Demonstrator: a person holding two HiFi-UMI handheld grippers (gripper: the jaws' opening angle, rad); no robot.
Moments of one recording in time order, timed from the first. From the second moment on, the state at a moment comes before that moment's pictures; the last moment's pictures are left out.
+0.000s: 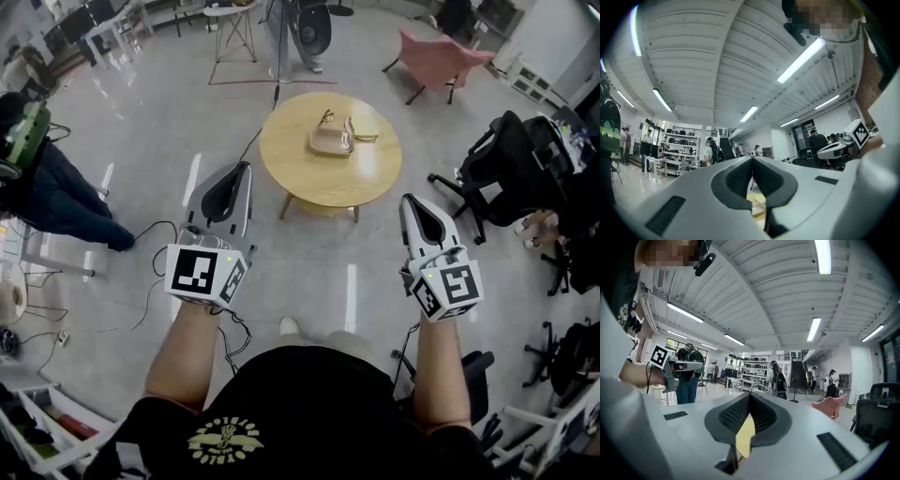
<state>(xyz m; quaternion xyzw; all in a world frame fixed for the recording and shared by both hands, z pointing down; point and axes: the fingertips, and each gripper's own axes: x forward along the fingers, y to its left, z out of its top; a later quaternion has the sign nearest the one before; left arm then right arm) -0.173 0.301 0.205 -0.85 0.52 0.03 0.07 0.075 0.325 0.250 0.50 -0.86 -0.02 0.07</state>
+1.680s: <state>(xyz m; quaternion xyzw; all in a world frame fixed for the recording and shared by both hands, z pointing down) -0.112 0.163 0.259 -0.86 0.51 -0.03 0.04 0.110 0.192 0.273 0.52 -0.85 -0.04 0.10</state>
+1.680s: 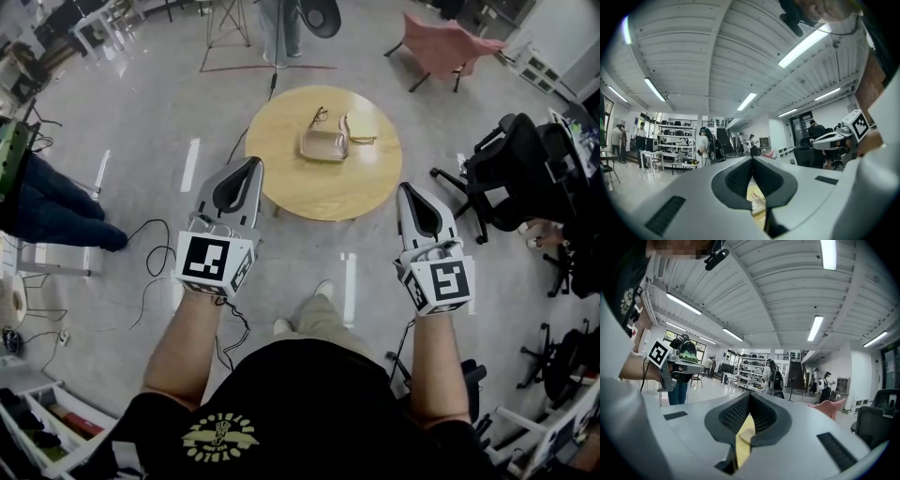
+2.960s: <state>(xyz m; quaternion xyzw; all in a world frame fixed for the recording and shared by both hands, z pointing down) -0.077 0.050 0.270 -0.82 0.57 -0.06 0.02 0.169 0.046 0.297 0.46 -0.88 0.01 0.09</state>
